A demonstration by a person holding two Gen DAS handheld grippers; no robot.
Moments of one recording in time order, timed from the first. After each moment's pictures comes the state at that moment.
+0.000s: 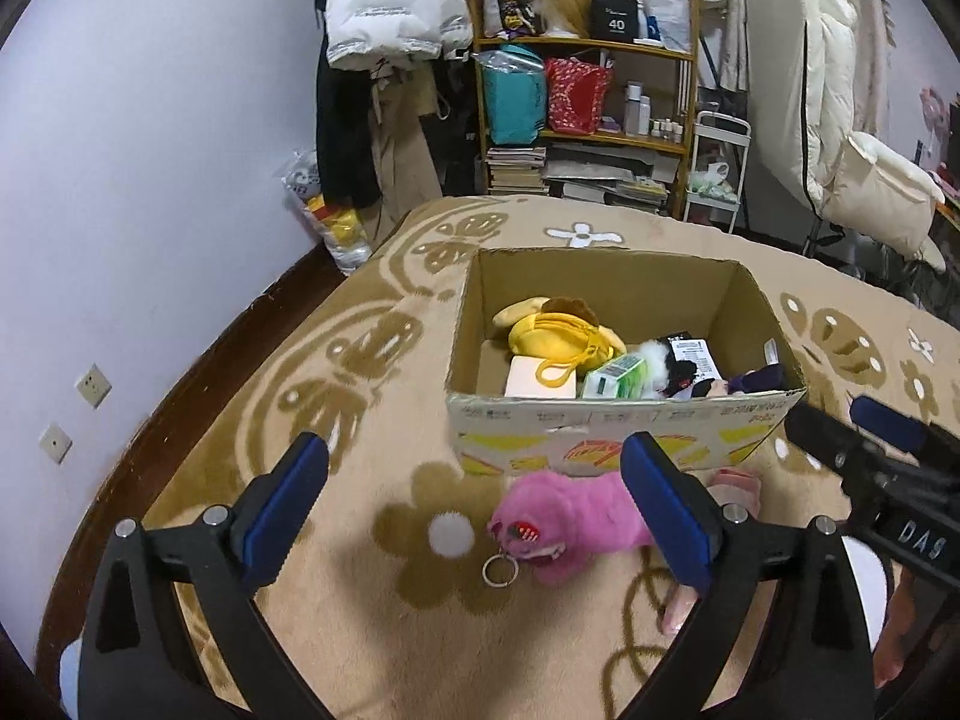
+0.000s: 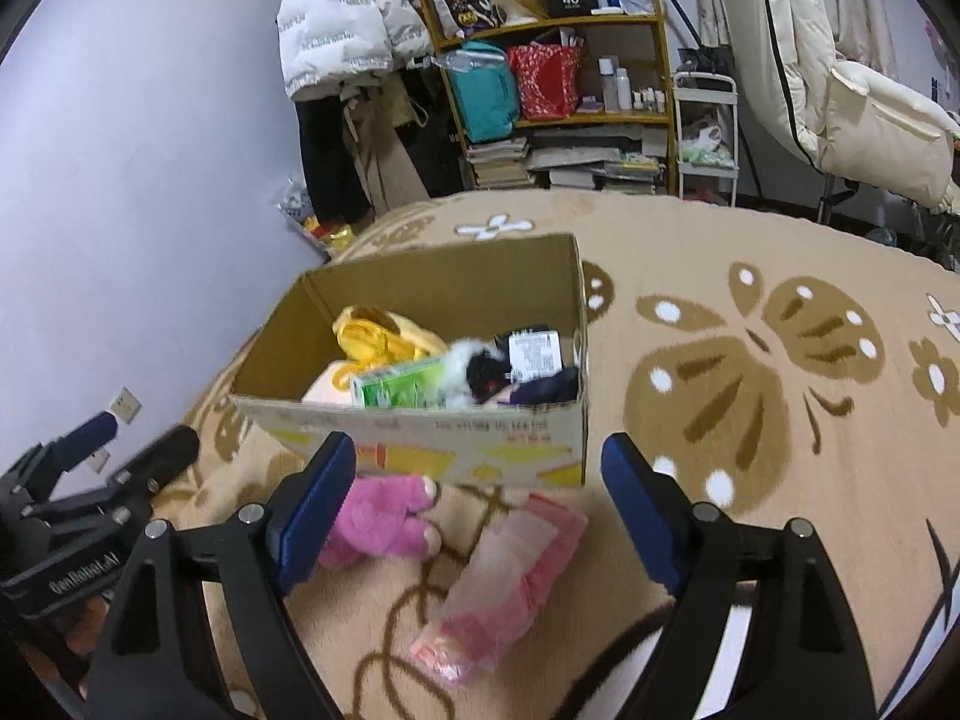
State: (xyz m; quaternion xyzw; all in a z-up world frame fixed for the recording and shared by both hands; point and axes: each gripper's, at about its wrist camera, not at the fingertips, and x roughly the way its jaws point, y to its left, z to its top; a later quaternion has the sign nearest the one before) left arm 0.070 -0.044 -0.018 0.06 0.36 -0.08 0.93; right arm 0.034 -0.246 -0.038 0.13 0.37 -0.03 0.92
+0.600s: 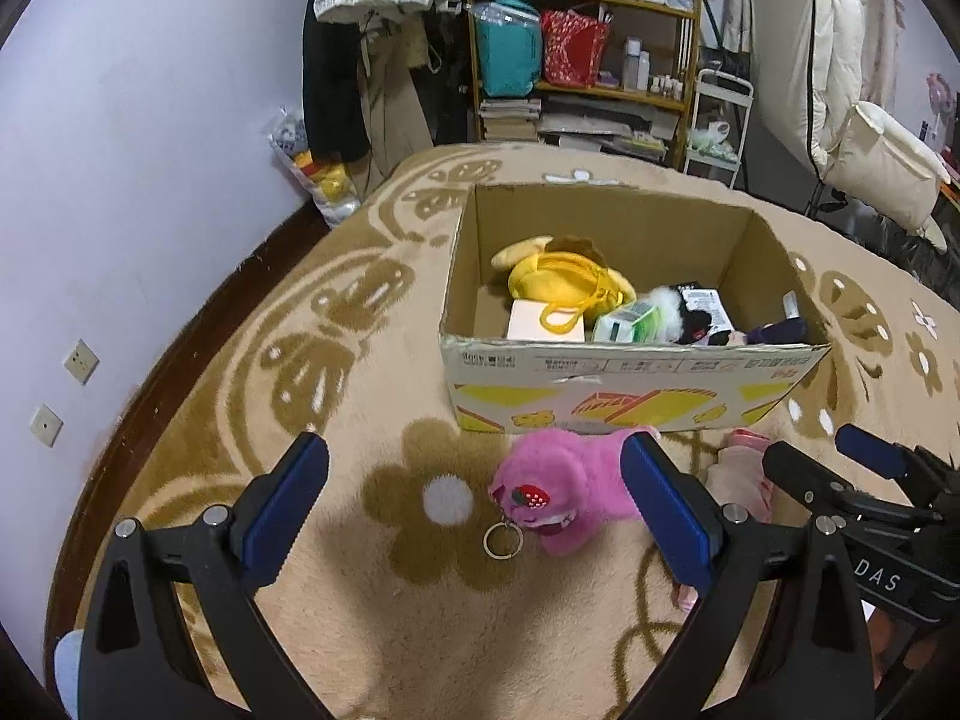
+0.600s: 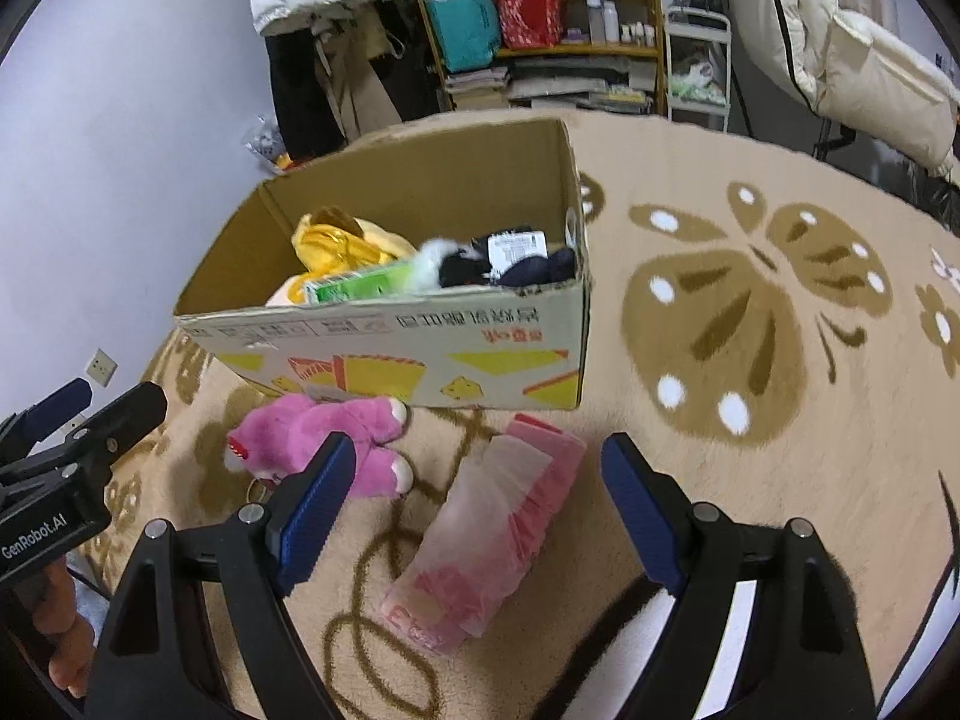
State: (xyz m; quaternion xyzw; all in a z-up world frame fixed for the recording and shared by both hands) left arm 0.089 -0.045 -0.048 0.07 0.42 -0.09 0.90; right arm 0.045 -0.245 -0.084 0.14 0.45 -0.05 0.88
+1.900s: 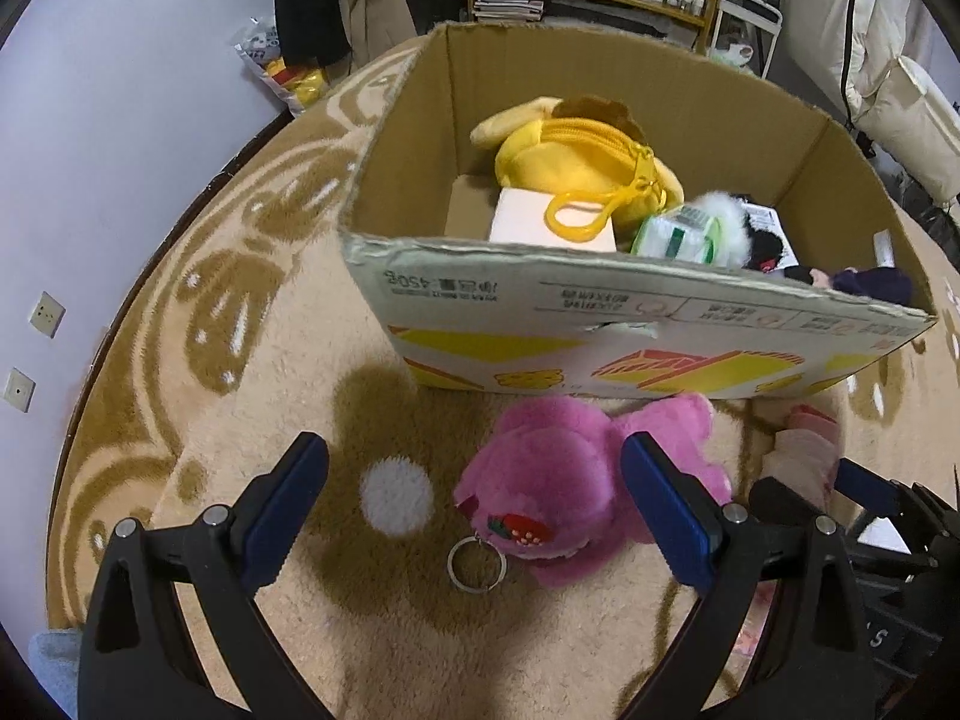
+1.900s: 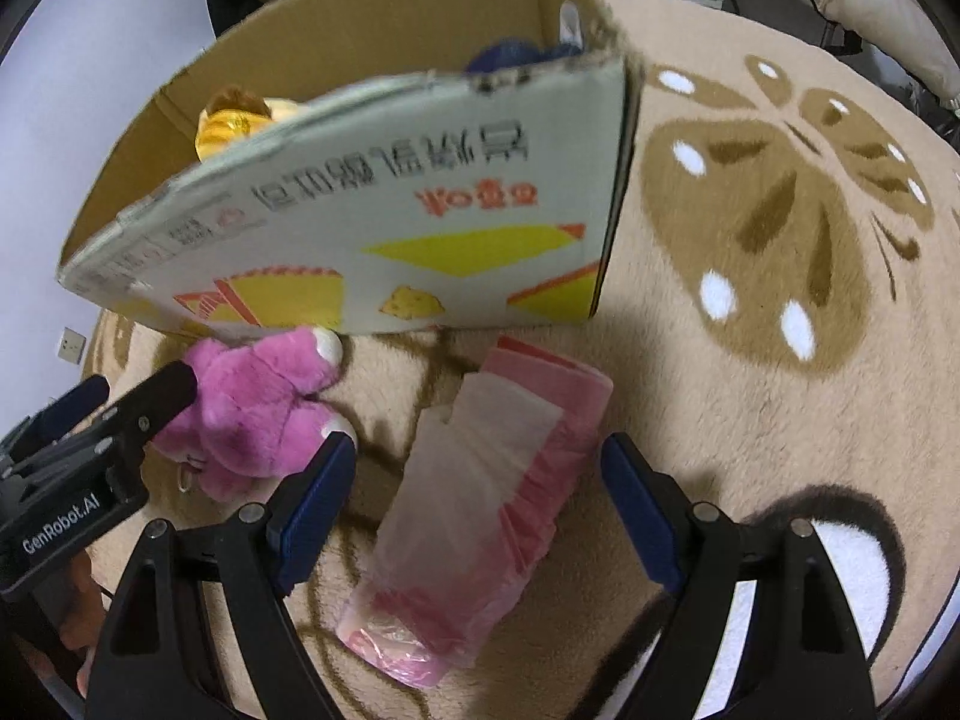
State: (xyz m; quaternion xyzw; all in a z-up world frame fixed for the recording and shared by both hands) left arm 0.142 -0.065 -0.124 0.07 0.52 -0.09 0.85; right arm 0.082 -0.250 -0.151 0.16 0.56 -0.06 0.81
